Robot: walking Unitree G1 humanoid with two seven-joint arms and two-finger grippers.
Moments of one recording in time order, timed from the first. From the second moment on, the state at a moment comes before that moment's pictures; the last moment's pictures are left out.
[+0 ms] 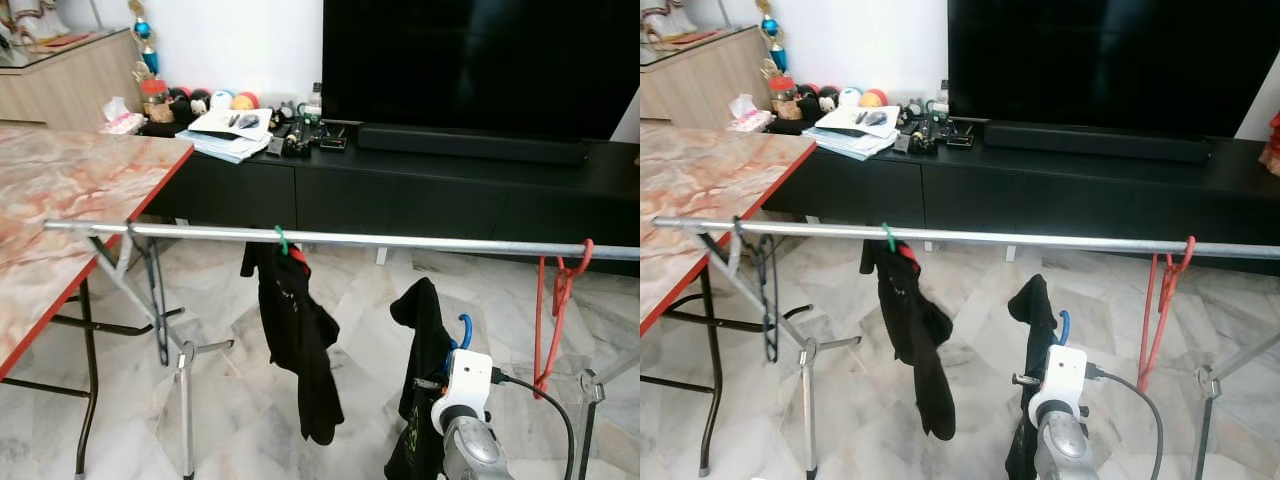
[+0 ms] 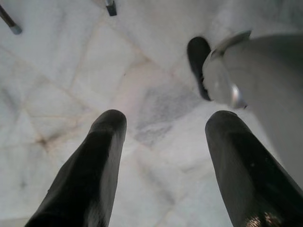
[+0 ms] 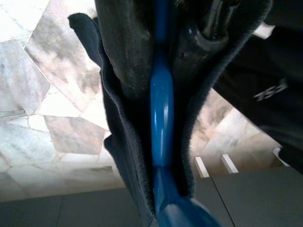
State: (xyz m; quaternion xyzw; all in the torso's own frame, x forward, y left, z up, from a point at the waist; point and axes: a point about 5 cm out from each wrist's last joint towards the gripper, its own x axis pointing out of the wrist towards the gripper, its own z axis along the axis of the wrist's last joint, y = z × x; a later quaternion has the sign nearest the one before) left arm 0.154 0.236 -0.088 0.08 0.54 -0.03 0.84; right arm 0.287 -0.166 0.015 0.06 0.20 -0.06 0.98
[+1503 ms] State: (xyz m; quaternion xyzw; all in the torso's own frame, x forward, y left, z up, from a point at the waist) left arm 0.159 0.235 -0.086 0.07 0.53 -0.02 0.84; right arm 0.289 -0.170 0.007 0.05 0.24 -0.08 0.97
